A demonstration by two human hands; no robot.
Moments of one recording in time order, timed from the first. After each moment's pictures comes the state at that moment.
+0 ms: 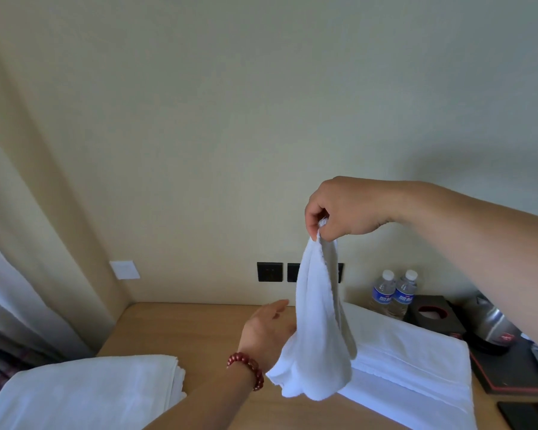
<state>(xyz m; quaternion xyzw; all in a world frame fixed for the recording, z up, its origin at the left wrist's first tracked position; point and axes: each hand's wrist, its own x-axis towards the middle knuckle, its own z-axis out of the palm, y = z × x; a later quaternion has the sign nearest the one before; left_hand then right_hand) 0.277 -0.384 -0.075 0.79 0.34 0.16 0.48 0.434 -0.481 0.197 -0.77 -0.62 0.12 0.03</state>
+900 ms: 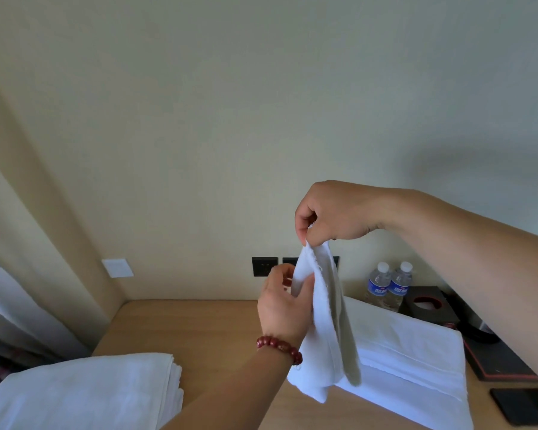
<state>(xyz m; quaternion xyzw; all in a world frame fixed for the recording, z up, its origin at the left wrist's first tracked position) 0.315 -0.432 -0.015 0.72 0.35 0.35 0.48 0.421 -0.487 0.187 -0.78 -0.59 0.18 0.11</state>
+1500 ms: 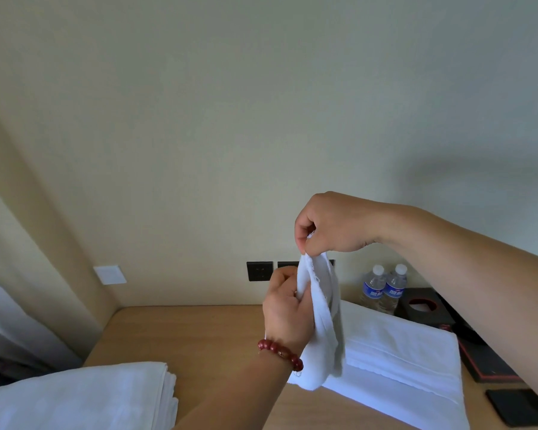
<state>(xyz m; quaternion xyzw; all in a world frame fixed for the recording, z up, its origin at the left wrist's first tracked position) 0.328 -0.438 -0.010 0.76 0.27 0.38 0.46 0.433 -0.490 0.171 -0.79 -0.57 0.17 0.12</state>
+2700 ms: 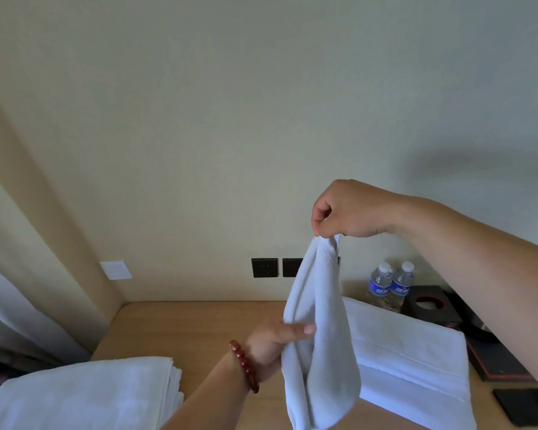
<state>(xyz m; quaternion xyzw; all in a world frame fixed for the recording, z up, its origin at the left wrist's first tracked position) 0.280 -0.401 -0.039 0.53 0.11 -0.02 0.84 0.451 -0.488 0.170 -0.82 -0.52 0.15 0.17</state>
